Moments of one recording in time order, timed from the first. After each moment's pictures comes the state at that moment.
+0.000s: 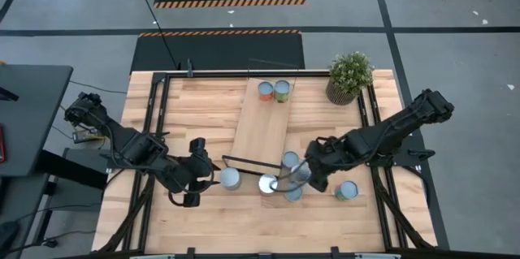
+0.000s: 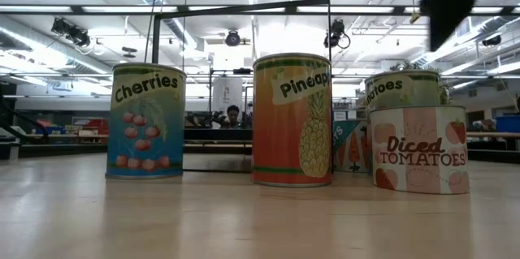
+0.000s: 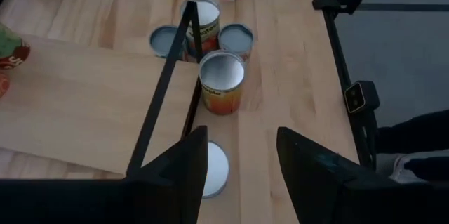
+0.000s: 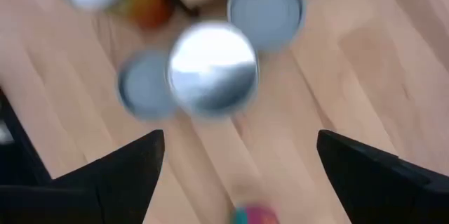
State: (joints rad) left arm -0.60 1.30 1.37 -0.87 -0.42 -0.45; right arm 0.44 1.43 1.20 -1.07 0.15 0.95
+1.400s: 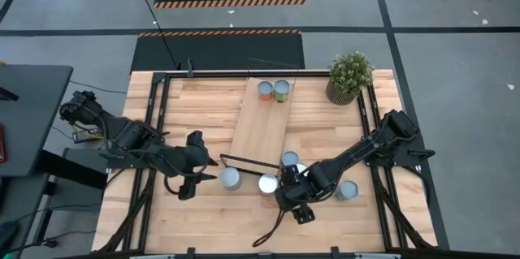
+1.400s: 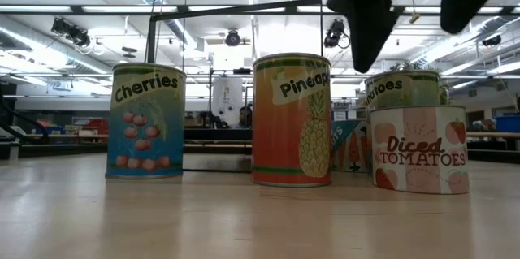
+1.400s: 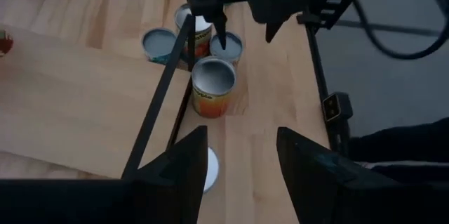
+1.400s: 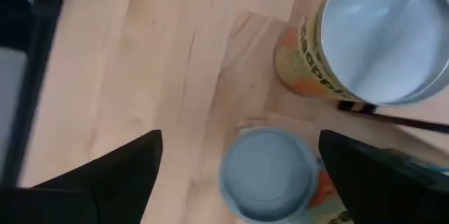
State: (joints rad) left arm -0.54 1.23 1.37 -0.87 -0.32 -0.47; right arm 0.50 1.87 1.47 -0.85 0.07 0.22
